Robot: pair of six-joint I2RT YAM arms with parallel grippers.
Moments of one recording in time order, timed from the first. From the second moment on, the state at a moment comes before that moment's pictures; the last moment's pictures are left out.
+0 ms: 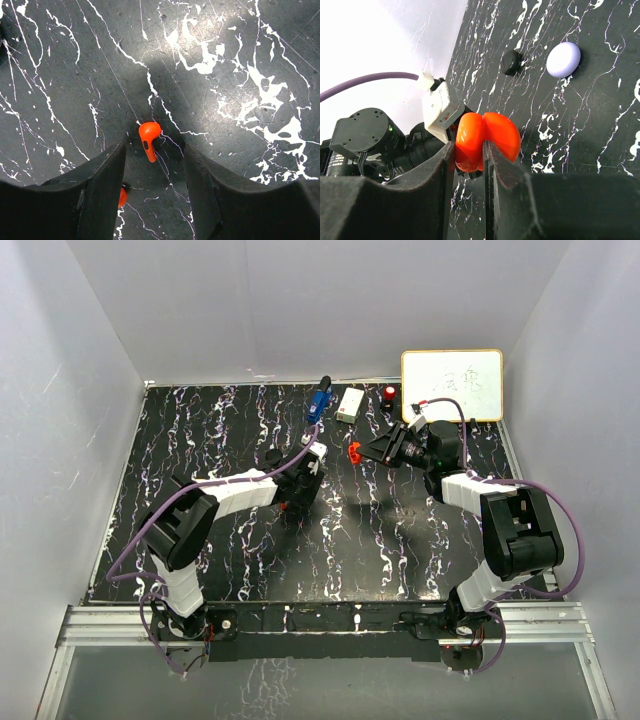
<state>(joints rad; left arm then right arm) -0.71 1.81 1.08 -0.24 -0.18 -0.16 0.15 1.60 0.77 0.63 -0.79 0.89</state>
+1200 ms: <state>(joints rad) -0.71 1.86 1.13 -0.24 -0.20 -0.21 0.15 1.60 0.77 0.63 -0.79 0.89</state>
